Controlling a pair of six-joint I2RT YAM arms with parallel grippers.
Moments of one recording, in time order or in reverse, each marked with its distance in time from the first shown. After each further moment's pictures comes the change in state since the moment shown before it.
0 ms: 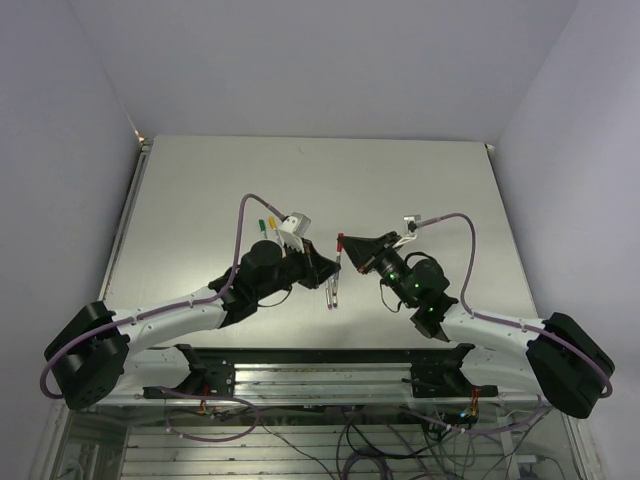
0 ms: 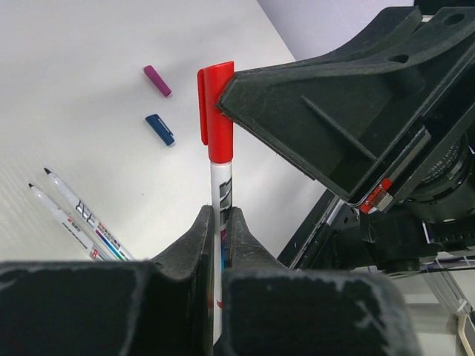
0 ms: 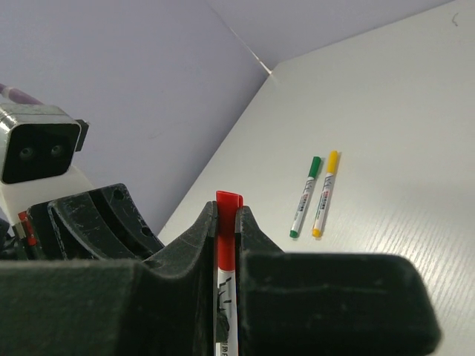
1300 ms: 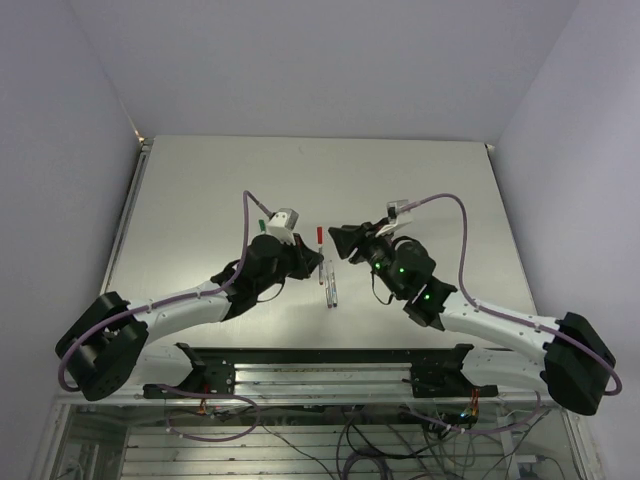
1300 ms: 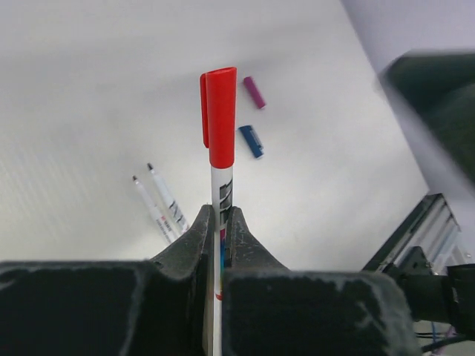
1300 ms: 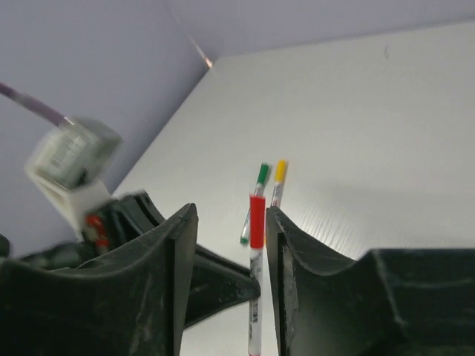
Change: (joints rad) left arm 0.090 0.069 -0.022 -0.003 -0.089 0.018; right arm 0.092 0.014 0.233 -0.369 0.171 -0.220
